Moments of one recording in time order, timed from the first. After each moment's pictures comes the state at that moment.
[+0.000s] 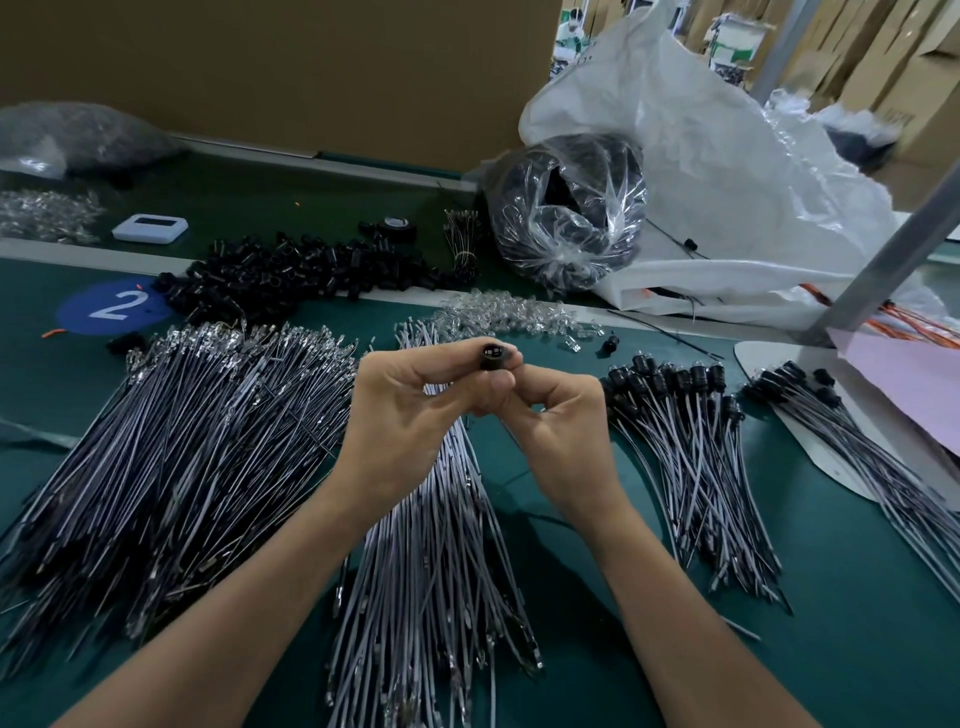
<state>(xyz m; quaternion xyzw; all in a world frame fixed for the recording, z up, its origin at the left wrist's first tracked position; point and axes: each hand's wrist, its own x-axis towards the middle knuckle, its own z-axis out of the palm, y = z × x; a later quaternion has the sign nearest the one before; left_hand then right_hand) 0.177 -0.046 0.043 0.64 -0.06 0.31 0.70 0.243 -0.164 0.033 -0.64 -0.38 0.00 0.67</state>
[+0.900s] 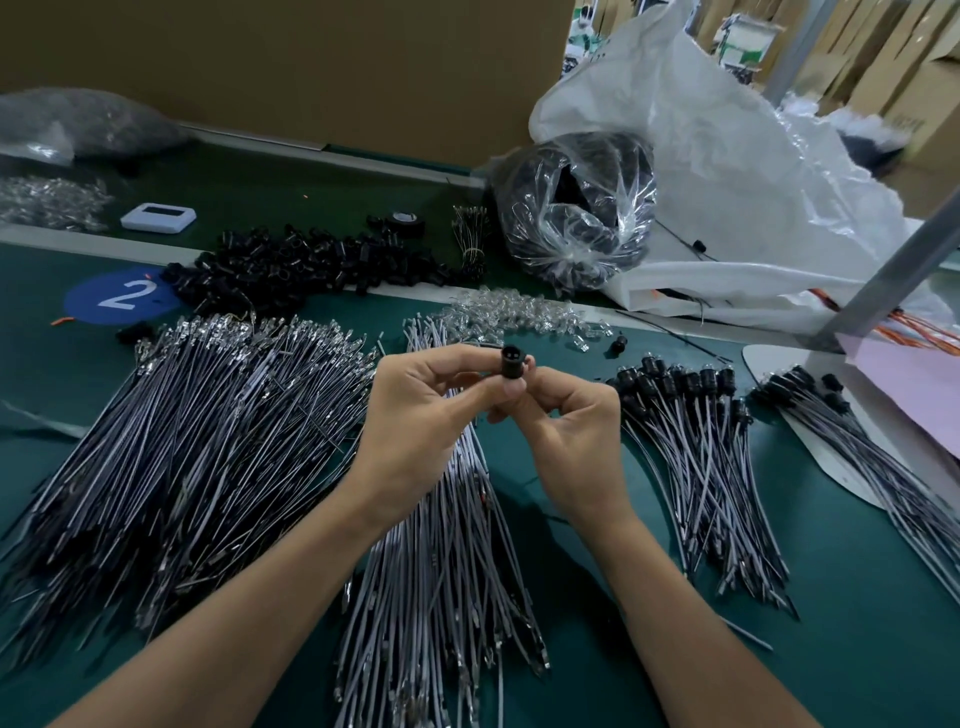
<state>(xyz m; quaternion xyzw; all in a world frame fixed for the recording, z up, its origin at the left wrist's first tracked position) 0.180 -0.047 0.037 0.60 -0.04 0.28 0.75 0.240 -0.164 0.030 -0.67 -0.37 -0.06 0.65</state>
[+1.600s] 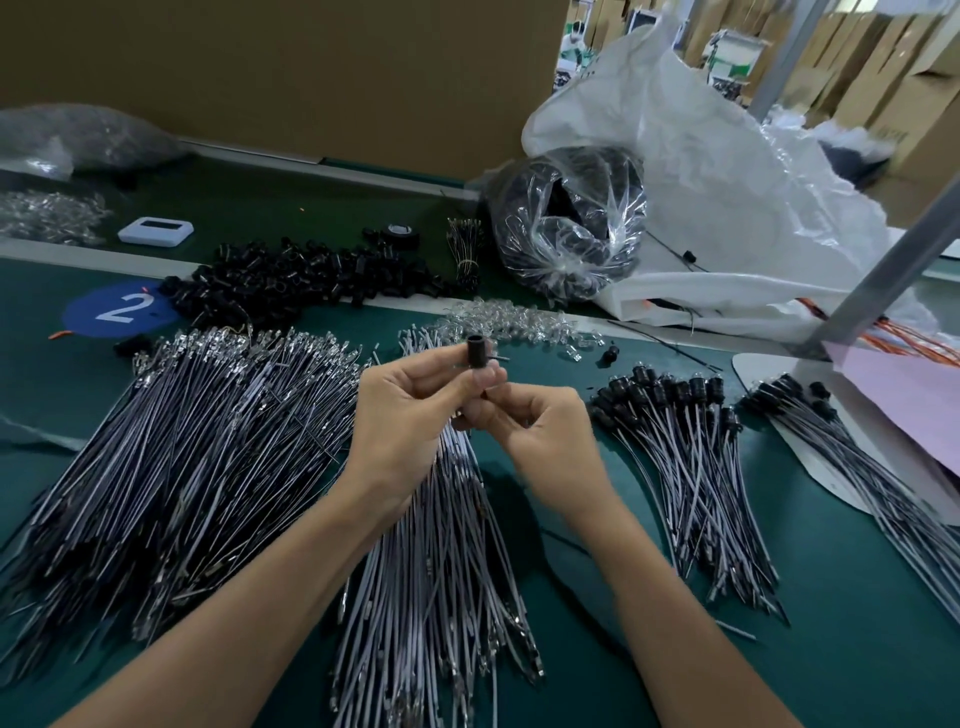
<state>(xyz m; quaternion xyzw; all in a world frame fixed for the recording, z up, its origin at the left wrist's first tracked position) 0.187 -0.045 0.035 0.55 0.06 0.29 0.78 0.249 -0.161 0.031 -0.74 -0.33 0.07 0.59</state>
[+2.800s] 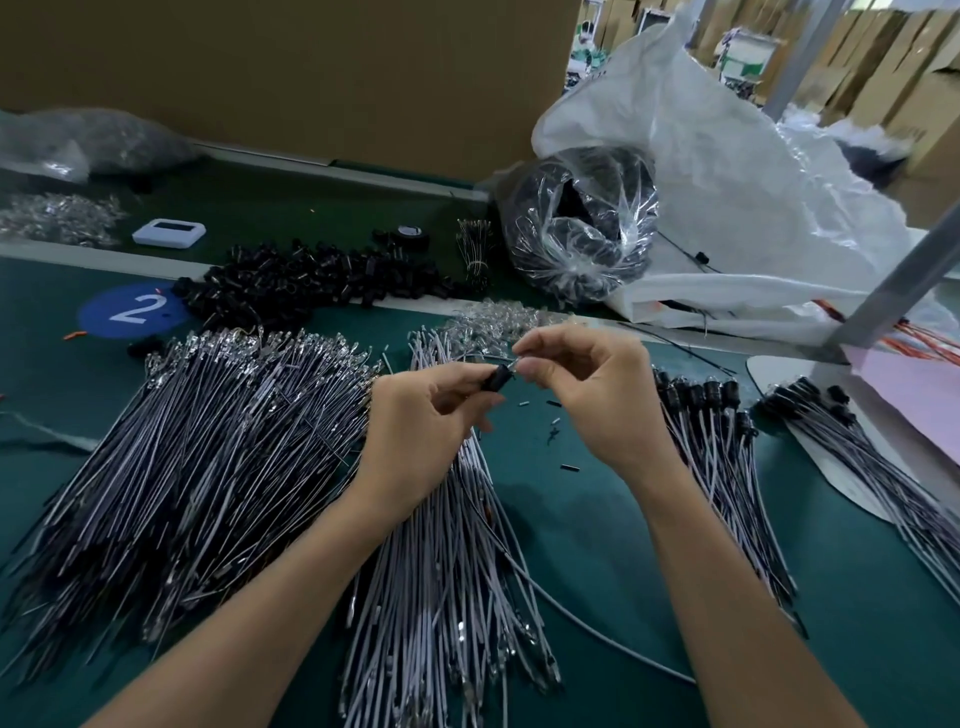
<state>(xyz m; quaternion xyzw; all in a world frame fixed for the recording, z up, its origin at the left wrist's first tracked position) 0.194 -0.034 0.018 0.75 0.03 0.33 0.57 0.280 -0.172 0.063 -0.76 -0.38 -0.06 0.53</state>
